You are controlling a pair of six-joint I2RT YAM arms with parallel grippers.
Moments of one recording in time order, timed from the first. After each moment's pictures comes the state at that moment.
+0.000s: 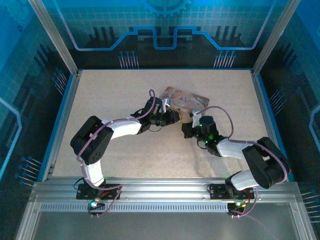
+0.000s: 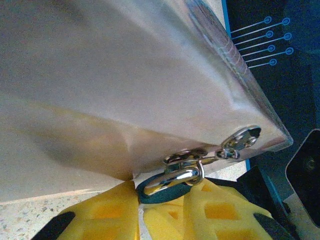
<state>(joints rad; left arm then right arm) -0.63 1.82 1.04 0.23 0.42 -0.90 0.48 1.43 0.43 0.52 -0.19 0.37</state>
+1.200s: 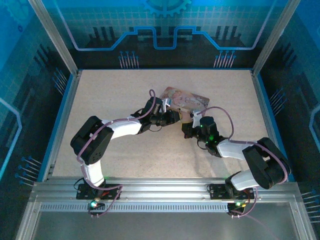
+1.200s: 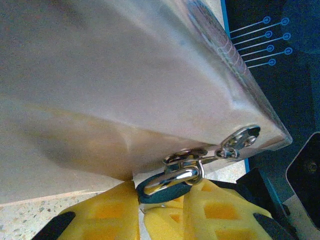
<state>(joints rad) -0.63 1.82 1.04 0.23 0.42 -0.91 0.48 1.43 0.42 0.55 -0.19 0.38</state>
